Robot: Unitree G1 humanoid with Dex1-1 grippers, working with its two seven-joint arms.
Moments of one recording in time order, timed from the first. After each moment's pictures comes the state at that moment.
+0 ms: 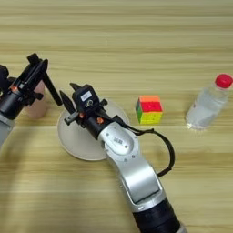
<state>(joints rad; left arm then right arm) -0.20 0.09 0.11 -0.16 -0.61 0.27 -0.44 -0.15 -0.03 0.38 -0.35 -0.02 0.32 0.26</state>
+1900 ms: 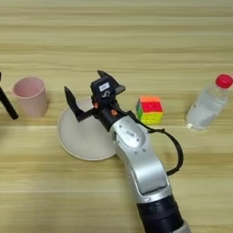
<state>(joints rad) -0.02 0.30 0.34 -0.33 -0.72 0.43 -0.40 -0.16 -0.01 0.25 -0.32 0.04 0.32 0.25</state>
